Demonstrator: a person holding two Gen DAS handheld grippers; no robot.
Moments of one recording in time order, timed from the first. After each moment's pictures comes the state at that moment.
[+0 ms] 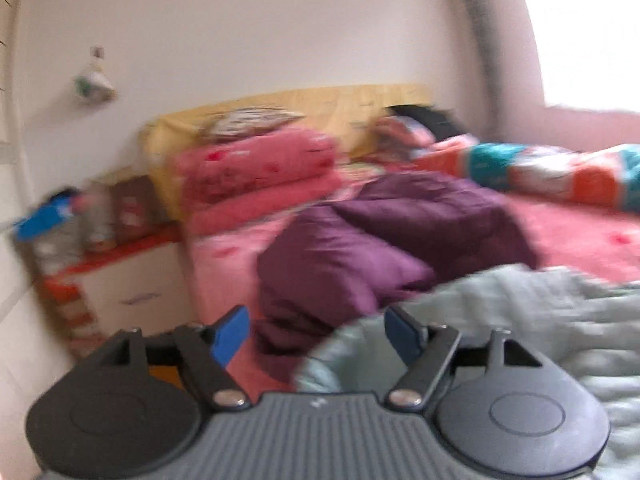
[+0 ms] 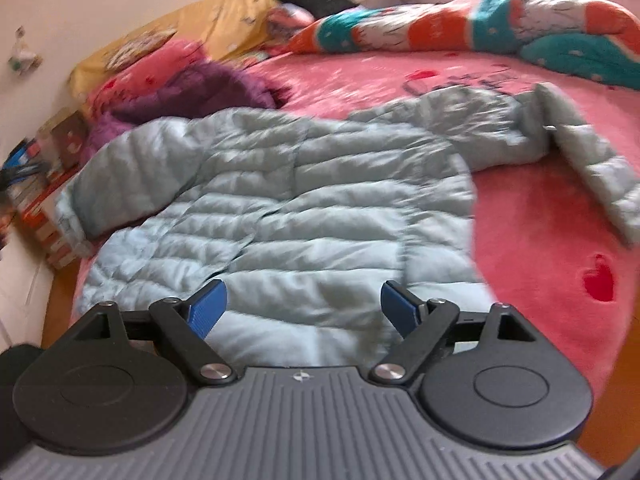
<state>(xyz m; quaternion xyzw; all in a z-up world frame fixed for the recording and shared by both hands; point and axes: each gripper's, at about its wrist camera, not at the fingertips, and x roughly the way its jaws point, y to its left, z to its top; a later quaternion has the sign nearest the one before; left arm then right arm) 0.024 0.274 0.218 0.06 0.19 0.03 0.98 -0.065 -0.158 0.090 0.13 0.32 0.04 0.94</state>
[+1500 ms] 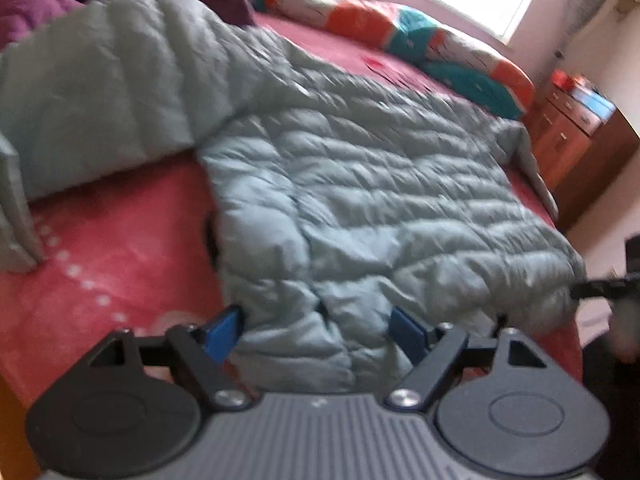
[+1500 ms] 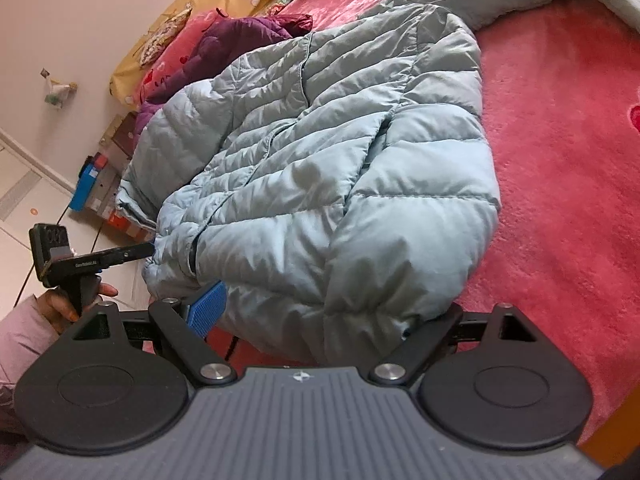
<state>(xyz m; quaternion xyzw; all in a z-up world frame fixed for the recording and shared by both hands) -0.011 0.186 0.083 -0.01 0.45 -0.33 0.83 -0.069 -0.199 0.035 0.27 0.41 0.18 0.85</state>
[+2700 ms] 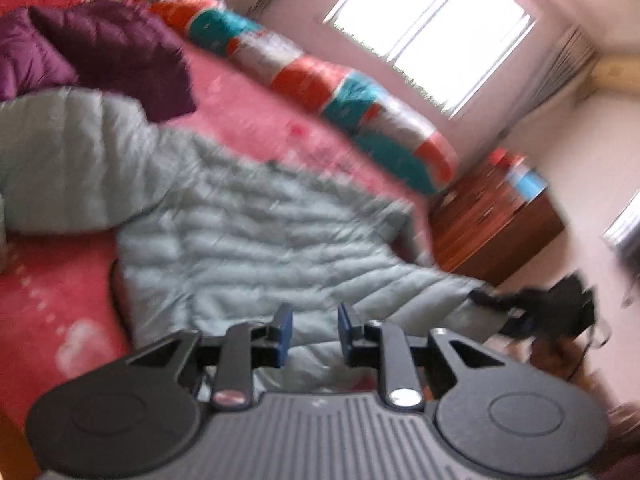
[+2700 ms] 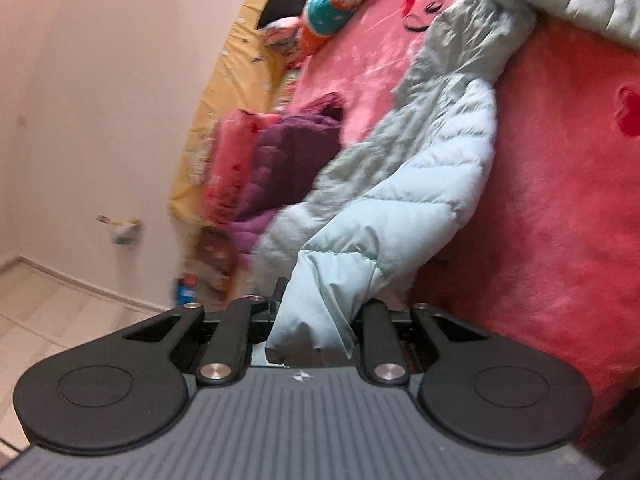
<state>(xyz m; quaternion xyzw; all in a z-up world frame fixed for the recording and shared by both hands) -0.061 0.185 0.196 -0.13 0.41 -0.37 0.82 -0.112 -0.244 0.147 0.47 0.34 0.16 0.80</state>
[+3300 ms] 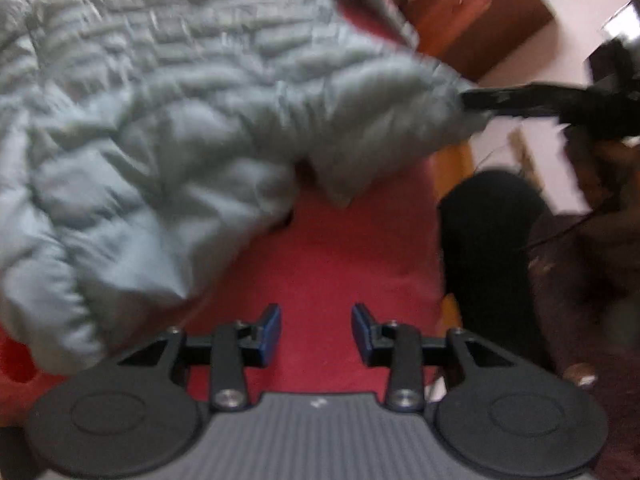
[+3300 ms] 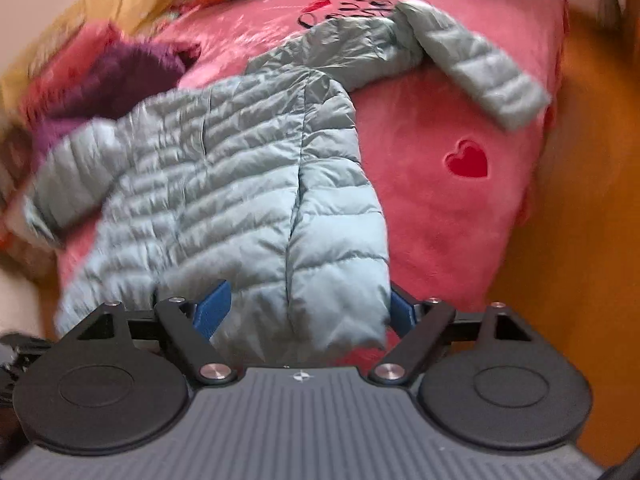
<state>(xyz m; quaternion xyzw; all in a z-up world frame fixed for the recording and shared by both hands) -0.122 0.086 0.079 0.07 0.57 -0.46 0.67 -0.138 -0.203 0.133 0.17 0.47 -0.04 0.87</state>
